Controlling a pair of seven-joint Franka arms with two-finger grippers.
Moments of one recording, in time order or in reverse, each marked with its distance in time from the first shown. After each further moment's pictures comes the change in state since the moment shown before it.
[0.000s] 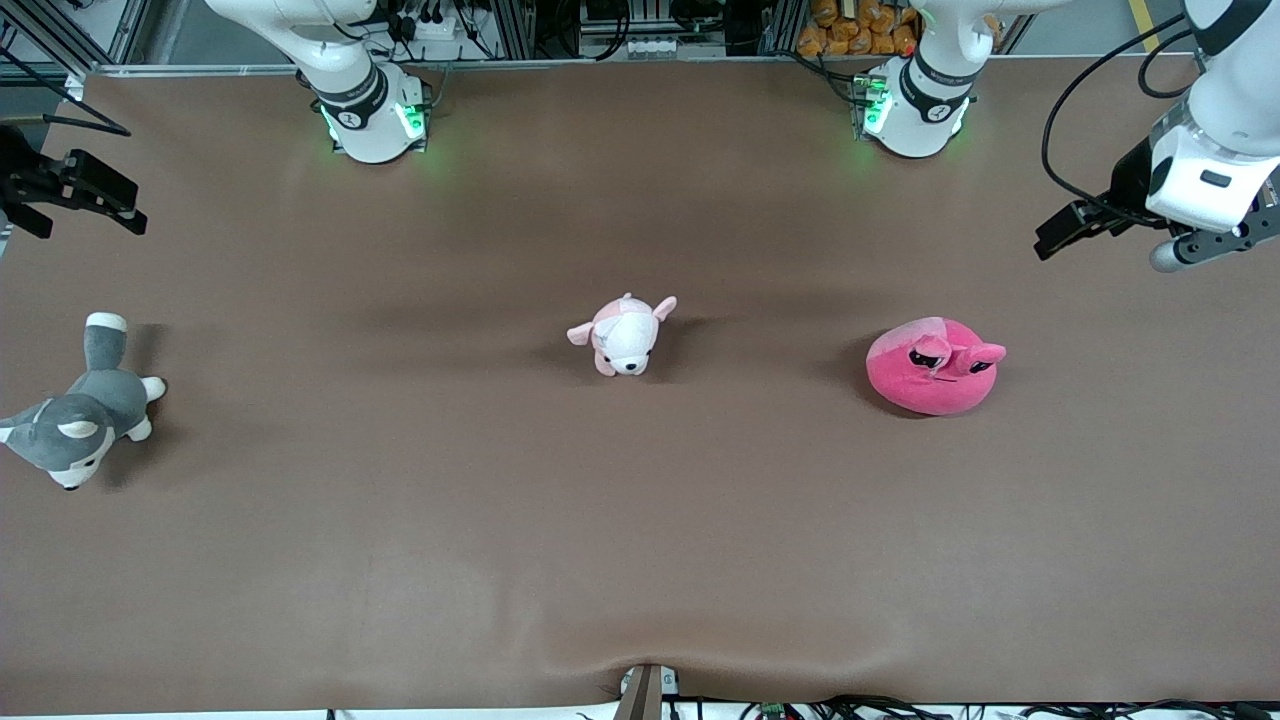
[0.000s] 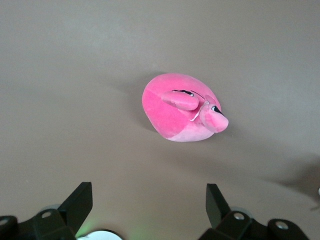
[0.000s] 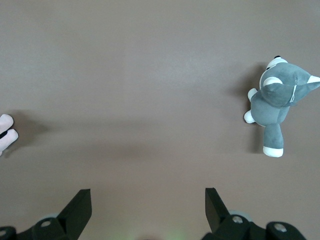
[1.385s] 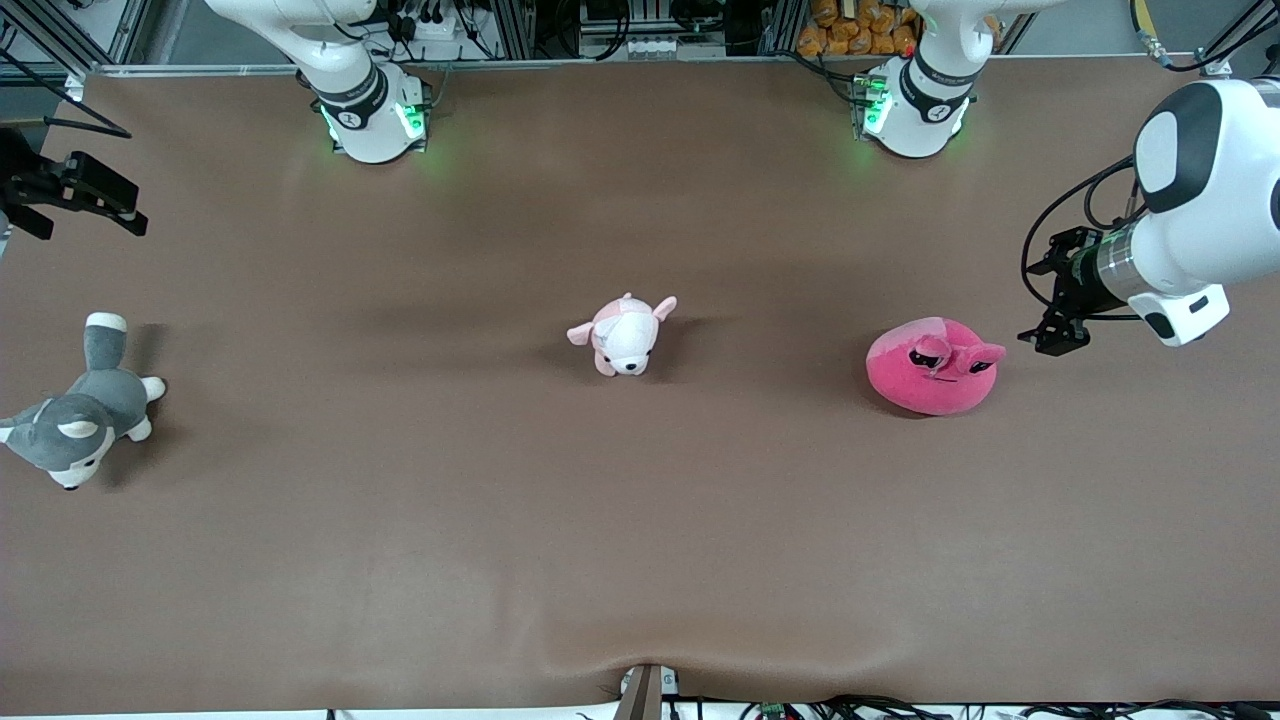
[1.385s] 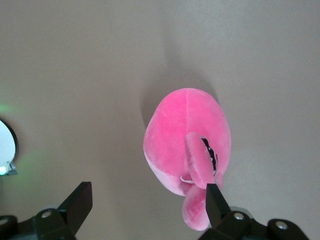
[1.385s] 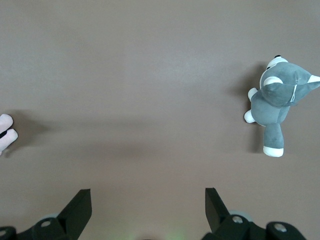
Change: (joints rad) left arm 0.048 0.245 -0.007 0.020 -0.055 0.062 -0.941; right arm 0.000 0.003 -0.001 0.000 0.000 0.000 0.000
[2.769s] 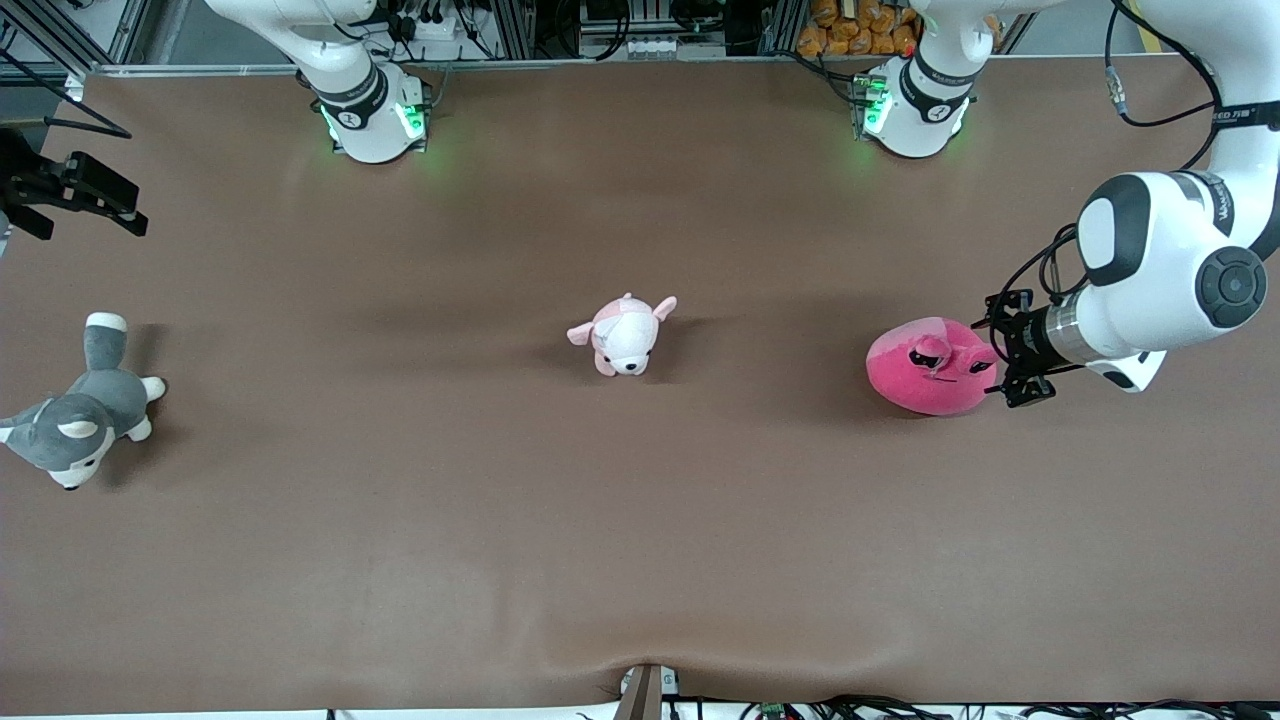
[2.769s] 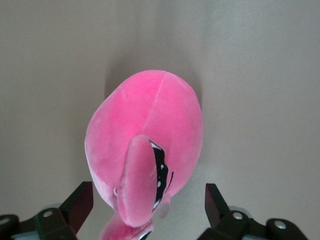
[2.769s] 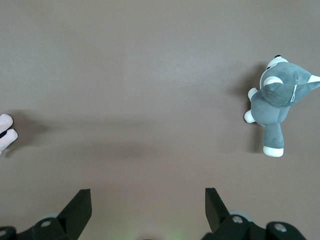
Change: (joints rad) left arm 0.006 0.187 -0.023 -0.006 -0.093 0.217 -0.276; right arm 0.000 0.000 0.000 0.000 0.000 0.000 0.000
